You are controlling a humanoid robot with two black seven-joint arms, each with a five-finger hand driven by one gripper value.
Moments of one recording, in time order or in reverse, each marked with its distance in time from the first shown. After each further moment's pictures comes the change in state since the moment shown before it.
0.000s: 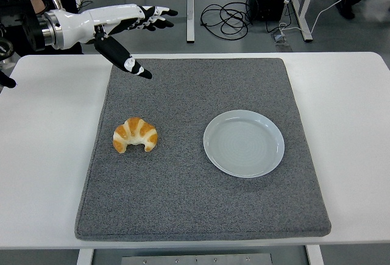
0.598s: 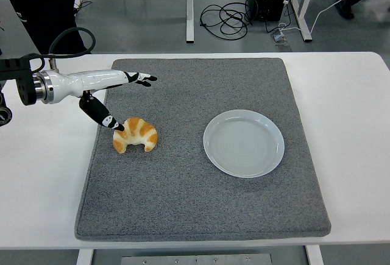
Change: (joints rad) left arm 0.221 0.067 0.003 -0.069 0.305 0.122 -0.013; right arm 0.002 0.000 0.002 0.002 0.000 0.000 -0.003
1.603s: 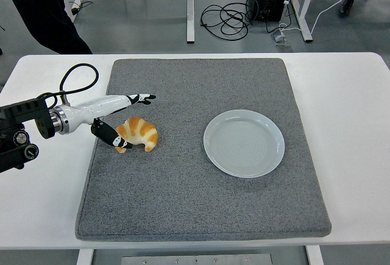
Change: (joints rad) left arm 0.184 -0.137 0.003 0.143 0.001 0.217 -0.034; right arm 0.001 0.000 0.000 0.000 0.000 0.000 -0.002
